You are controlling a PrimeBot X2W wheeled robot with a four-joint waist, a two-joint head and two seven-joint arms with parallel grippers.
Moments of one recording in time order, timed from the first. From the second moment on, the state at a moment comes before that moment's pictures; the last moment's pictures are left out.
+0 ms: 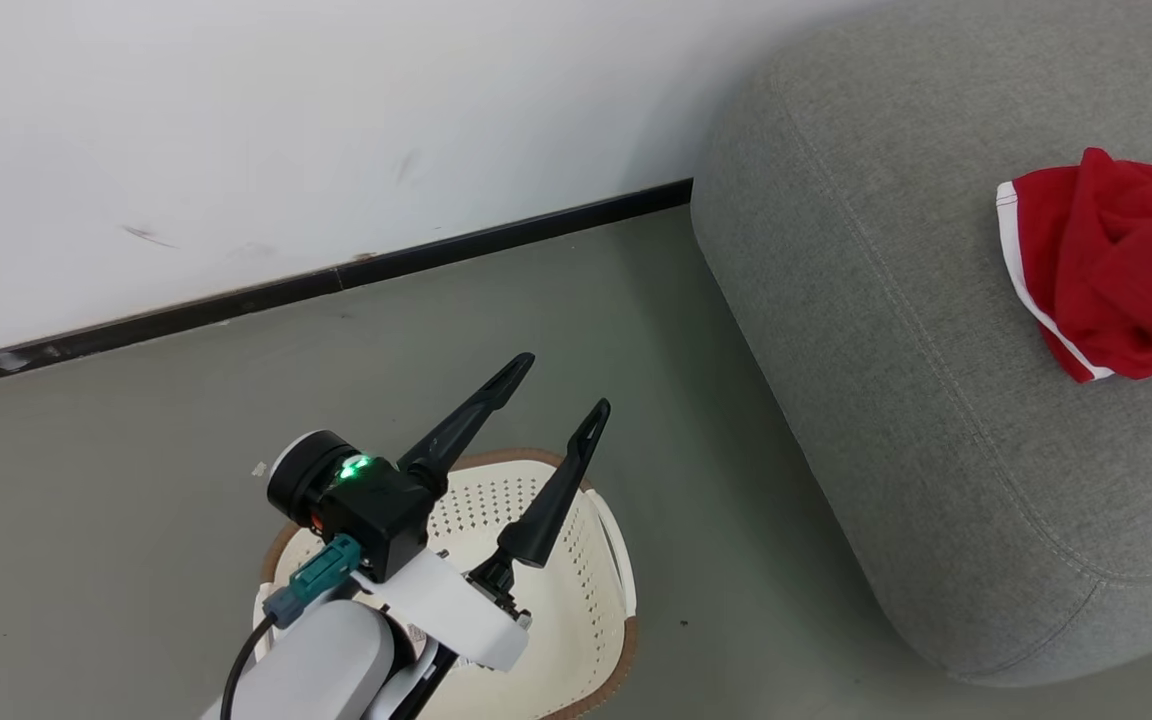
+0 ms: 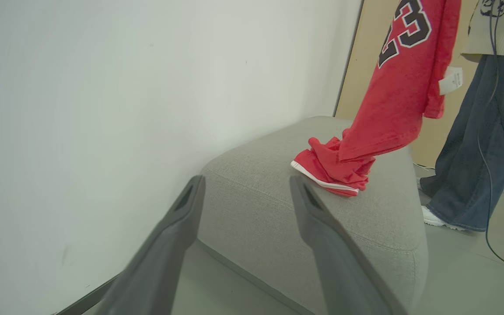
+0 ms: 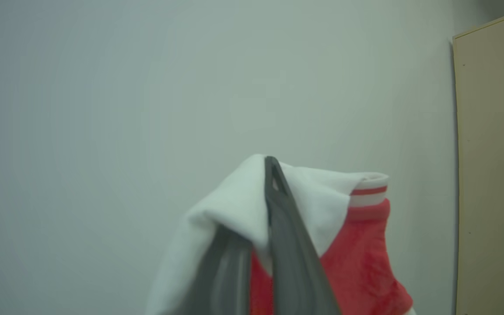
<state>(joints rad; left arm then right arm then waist) -0.41 0.20 -0.66 0.02 -0.49 0.00 -0.24 -1.00 -0.59 -0.29 0.19 0.25 0.12 -0.07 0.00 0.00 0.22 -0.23</state>
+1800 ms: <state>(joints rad) -0.48 0.28 -0.64 -0.10 -0.43 0.04 -0.12 -0.72 -0.44 -0.50 0.63 0.01 0.12 -0.20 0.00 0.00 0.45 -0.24</state>
